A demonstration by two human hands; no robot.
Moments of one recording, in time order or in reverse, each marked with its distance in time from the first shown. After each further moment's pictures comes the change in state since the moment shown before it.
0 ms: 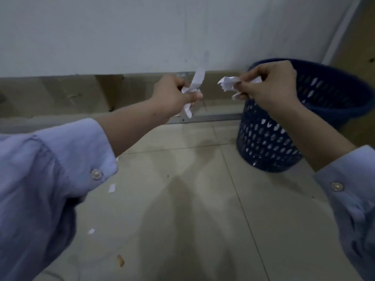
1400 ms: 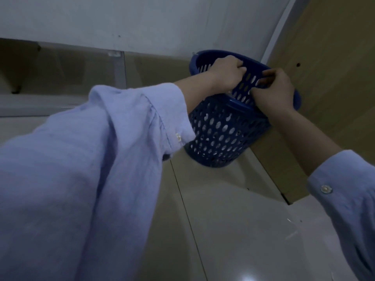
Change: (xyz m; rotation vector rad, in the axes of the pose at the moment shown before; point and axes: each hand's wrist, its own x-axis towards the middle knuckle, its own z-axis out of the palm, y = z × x) left_hand 0.098 0.096 0.206 0.084 -0.364 0.281; right_hand 0.037 0.103 -0.115 -0.381 0.267 0.226
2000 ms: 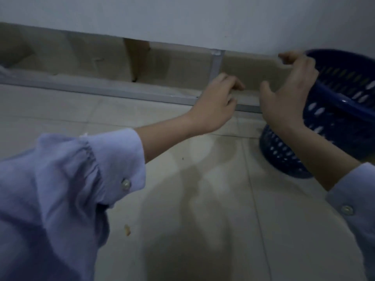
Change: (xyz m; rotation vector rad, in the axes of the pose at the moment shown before) left_hand -0.199 -0.092 -0.100 0.294 0.372 0.048; right_hand -0.112 -0.111 0.115 0.071 0.023 -0.487
